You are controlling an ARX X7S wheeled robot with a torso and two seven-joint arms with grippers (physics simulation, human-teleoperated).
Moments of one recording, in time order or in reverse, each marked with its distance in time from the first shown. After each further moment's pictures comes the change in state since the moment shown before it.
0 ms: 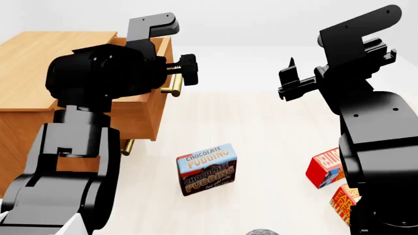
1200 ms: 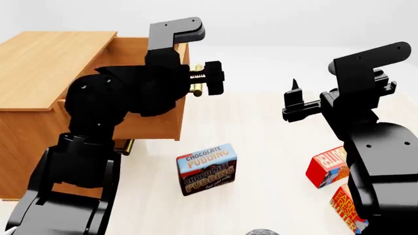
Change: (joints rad) left arm 0.150 -0.045 0.205 0.352 -0.687 0.017 -0.587; right arm -0.186 0.000 0.149 -0.108 0.072 -0.030 -0.015
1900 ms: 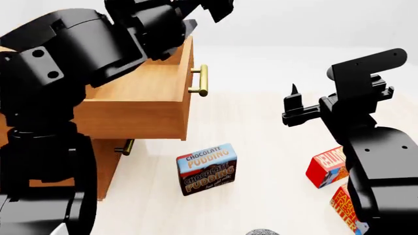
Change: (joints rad) left arm -0.058 -0.064 -0.190 0.180 -0.602 0.139 -0.044; right arm -0.026 0.006 0.003 0.008 0.009 -0.014 0.004
